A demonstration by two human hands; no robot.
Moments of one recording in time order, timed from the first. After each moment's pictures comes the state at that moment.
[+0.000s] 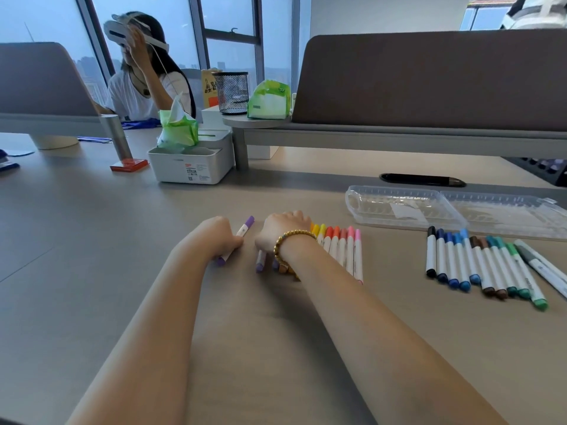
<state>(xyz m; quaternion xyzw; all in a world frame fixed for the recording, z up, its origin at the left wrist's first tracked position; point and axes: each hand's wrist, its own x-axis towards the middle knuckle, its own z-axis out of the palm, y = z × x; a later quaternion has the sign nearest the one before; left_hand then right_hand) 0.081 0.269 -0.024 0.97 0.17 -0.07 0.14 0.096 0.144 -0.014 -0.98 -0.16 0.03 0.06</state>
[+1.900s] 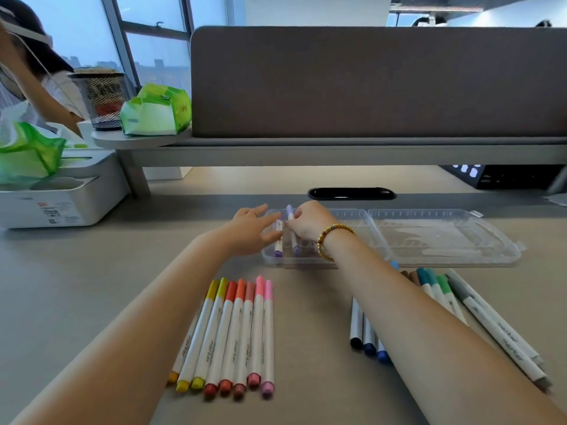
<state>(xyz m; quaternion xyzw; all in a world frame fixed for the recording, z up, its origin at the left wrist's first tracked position) 0.247 0.104 -0.029 0.99 -0.16 -0.04 0.05 0.257 -0.035 -0.024 -0.95 0.00 0.01 0.31</state>
